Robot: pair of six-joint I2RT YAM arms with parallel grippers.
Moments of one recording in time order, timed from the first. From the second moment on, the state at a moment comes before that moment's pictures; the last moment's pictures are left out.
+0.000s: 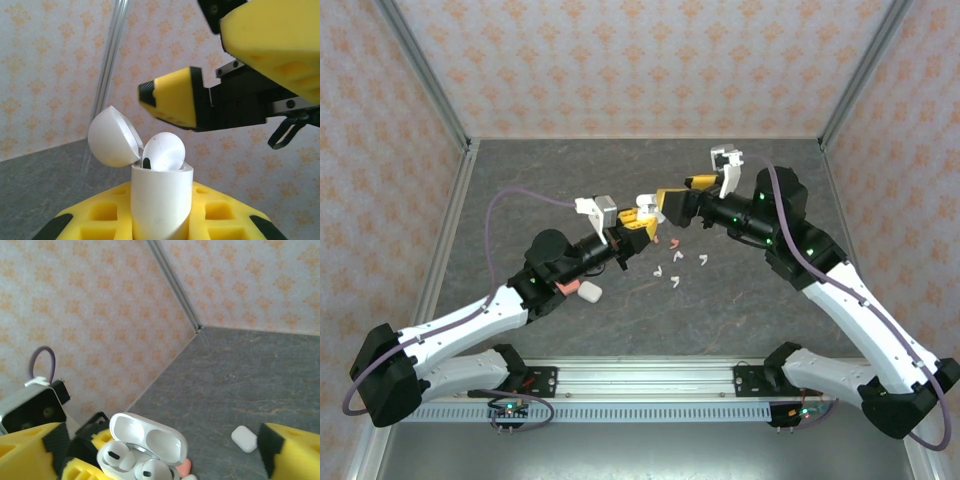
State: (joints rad) left arm -0.78 1.07 0.69 0.56 0.19 -0.33; right arm 0.61 1.04 1.22 -0.35 -0.37 0.46
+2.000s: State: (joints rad) left arm -0.78 1.12 0.79 0.30 -0.02 -0.36; right arm 0.53 1.03 1.26 -0.54 -0.03 0.46
